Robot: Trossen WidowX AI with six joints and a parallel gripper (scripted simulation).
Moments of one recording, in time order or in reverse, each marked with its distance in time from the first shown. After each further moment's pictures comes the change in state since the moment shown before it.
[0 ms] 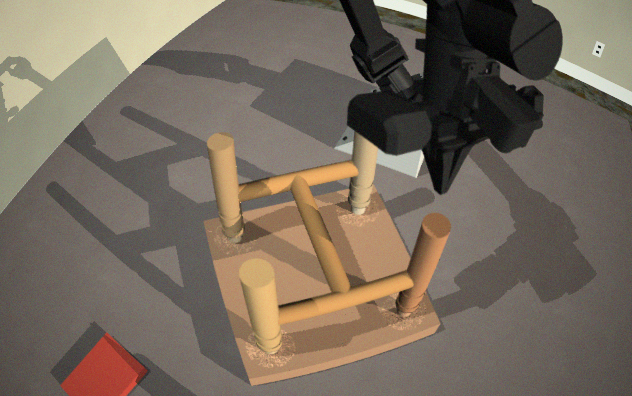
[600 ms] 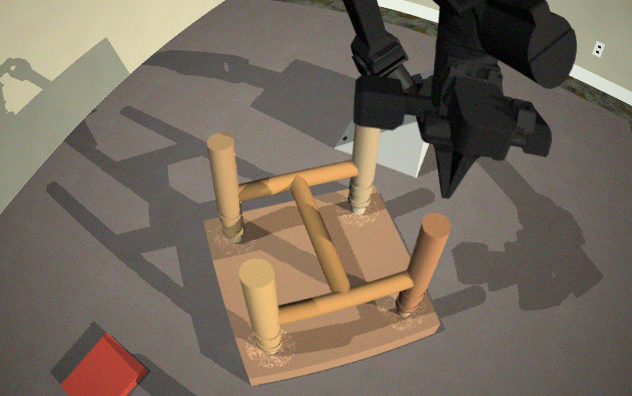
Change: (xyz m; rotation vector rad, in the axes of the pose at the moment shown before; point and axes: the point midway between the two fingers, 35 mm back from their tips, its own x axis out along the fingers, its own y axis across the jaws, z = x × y) arm 0.001 0.002 0.007 0.599 0.011 -0.031
